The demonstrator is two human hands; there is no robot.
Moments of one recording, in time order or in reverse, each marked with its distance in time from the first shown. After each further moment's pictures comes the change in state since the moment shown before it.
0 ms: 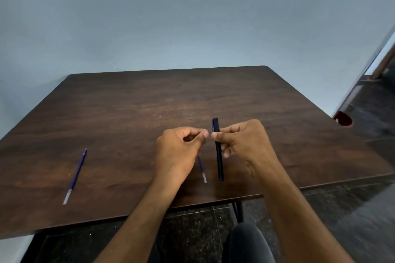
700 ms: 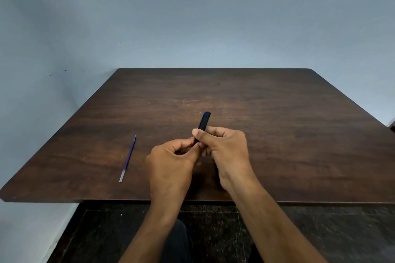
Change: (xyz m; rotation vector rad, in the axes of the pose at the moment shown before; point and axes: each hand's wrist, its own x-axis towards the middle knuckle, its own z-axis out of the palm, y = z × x) left_hand -0.043 -0.019 -0.081 -0.035 0.302 -0.038; right_hand -0.032 -0.004 0.126 0.469 -0.196 -0.006
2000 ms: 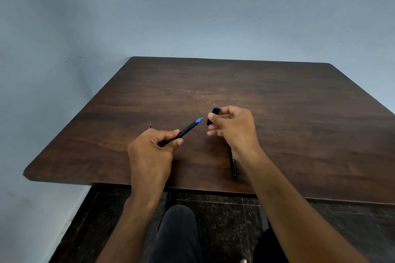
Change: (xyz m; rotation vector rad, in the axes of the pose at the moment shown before) left_hand 0.019 -0.016 -0.054 0.314 0.129 0.086; right_hand 0.039 -0.004 0.013 -0.271 0.056 -0.018
